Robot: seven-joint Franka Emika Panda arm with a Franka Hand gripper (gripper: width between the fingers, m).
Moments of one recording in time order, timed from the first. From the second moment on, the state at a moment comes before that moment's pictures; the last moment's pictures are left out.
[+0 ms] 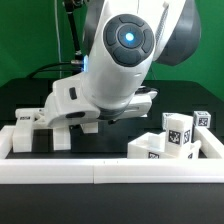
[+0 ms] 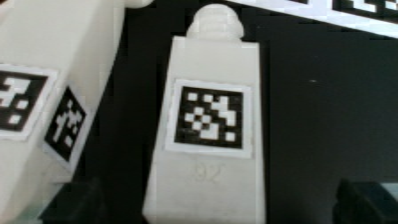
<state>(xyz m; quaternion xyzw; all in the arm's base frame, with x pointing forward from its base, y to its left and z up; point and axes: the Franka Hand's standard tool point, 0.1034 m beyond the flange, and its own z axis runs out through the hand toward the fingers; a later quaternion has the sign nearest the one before) 0.458 -0.053 0.010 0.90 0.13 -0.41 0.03</state>
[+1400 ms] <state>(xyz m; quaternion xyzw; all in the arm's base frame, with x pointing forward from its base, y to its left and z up) 0.486 -0.044 0.042 0.91 0.13 -0.40 0.03</state>
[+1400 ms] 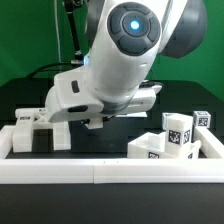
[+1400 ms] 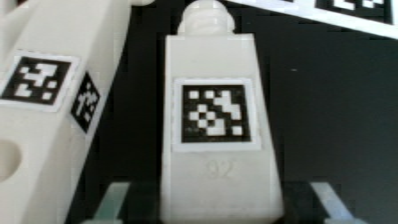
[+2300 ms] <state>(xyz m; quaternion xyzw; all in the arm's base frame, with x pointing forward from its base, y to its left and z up) 0.536 -0.042 0.093 0.94 0.13 -0.31 0.03</state>
